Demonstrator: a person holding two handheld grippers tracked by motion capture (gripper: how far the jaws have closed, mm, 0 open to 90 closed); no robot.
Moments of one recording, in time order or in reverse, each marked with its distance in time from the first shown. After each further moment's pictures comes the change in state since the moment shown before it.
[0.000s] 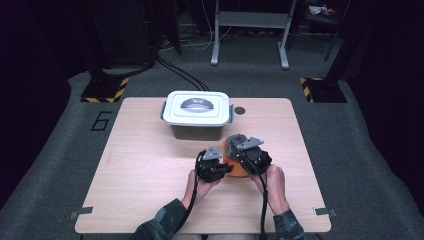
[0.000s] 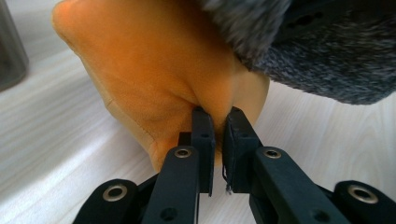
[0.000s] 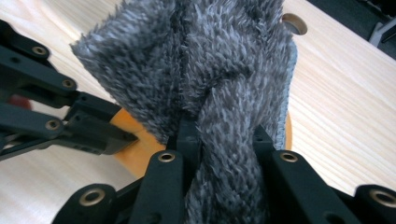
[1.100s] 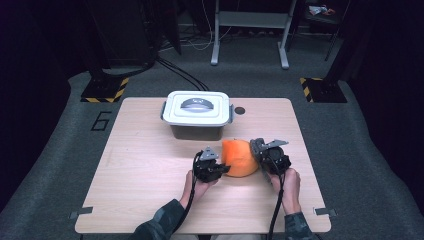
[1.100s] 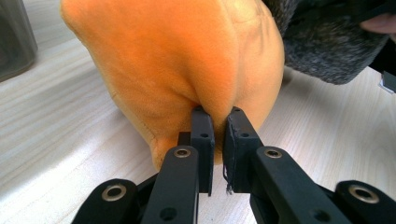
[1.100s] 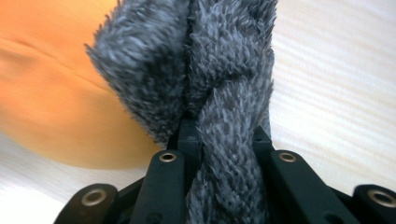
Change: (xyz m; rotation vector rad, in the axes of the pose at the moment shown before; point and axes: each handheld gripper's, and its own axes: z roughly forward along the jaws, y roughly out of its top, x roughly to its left) left arm 0.009 -0.008 0.001 -0.011 -0.005 -0.007; right arm -0.059 -0.053 0.026 0.078 -0.033 0.228
